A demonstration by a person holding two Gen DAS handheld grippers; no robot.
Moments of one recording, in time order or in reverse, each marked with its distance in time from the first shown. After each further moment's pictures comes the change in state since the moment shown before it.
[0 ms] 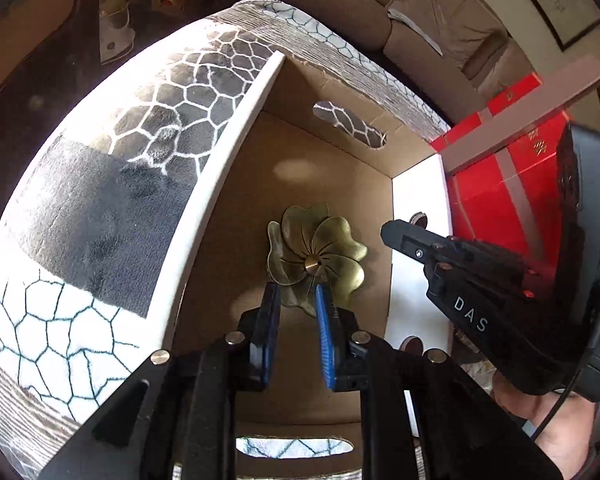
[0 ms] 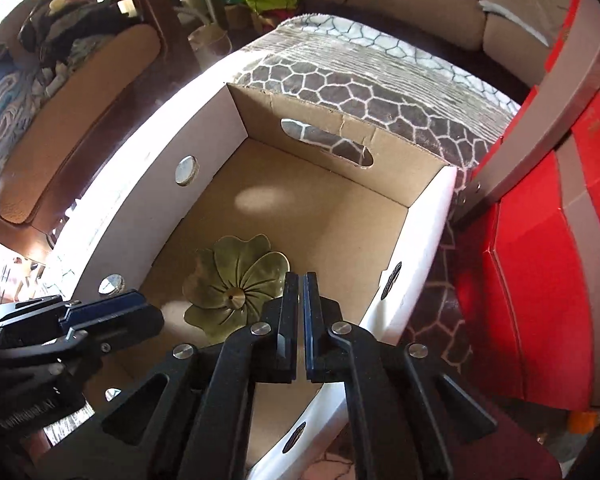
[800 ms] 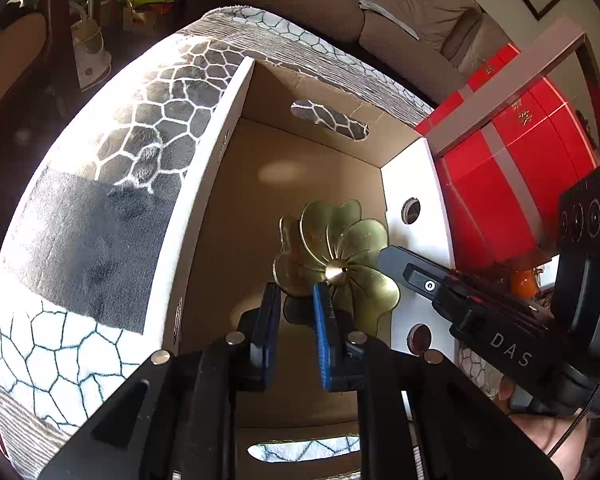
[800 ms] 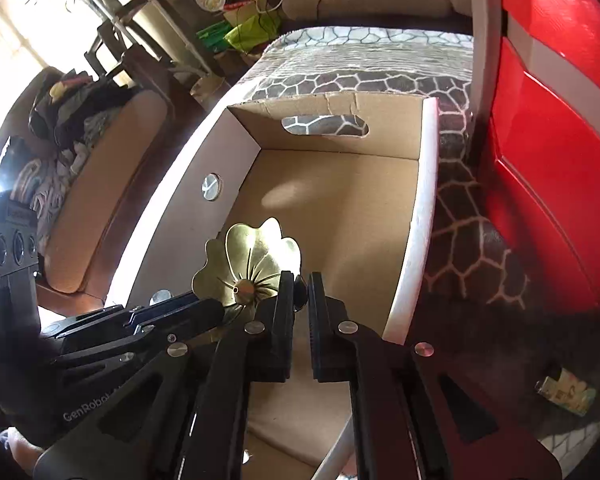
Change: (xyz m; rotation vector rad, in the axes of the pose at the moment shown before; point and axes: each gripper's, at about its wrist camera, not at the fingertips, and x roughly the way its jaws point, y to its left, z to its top) left arm 0.018 -0.025 -0.001 0.206 0.020 0.064; right arm 0.006 -0.018 -0.028 0.232 -0.102 0.168
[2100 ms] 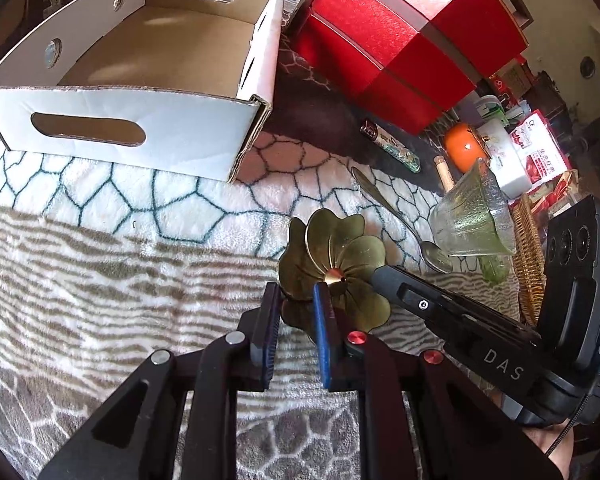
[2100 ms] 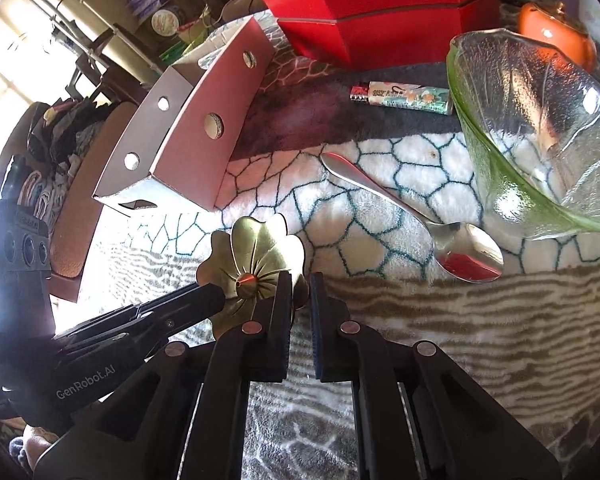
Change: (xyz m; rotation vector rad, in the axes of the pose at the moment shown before) left arm 0.003 -0.105 -0.173 0.050 0.041 -0.132; right arm -0.110 -0.088 -0.207 0.209 -0.048 0.013
